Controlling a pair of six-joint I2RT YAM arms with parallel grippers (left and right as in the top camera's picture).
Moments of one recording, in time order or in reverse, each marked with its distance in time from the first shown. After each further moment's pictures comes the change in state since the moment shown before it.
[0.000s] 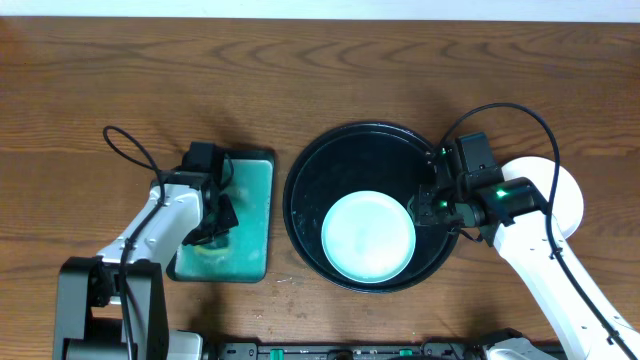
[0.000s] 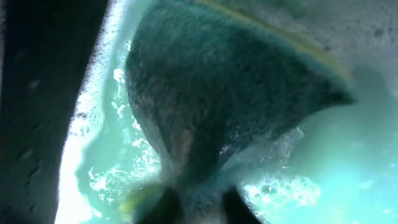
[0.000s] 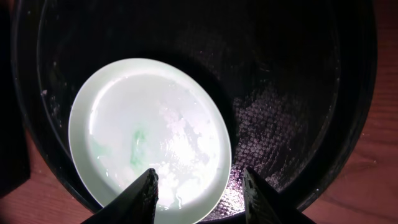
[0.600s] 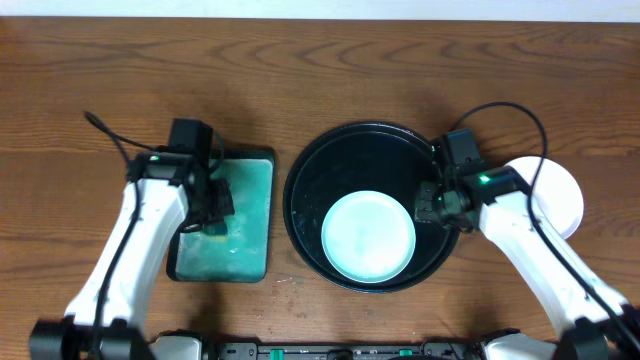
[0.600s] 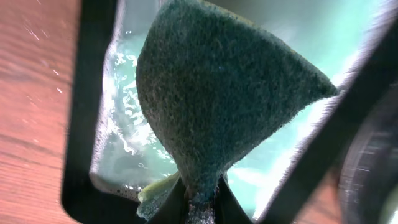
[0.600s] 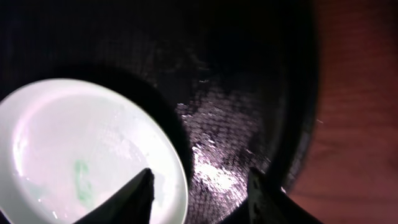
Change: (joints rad) left arm 0.005 -0.149 0.215 -0.296 0.106 0.125; right arm 0.000 0.135 0.000 0.013 0.151 0.098
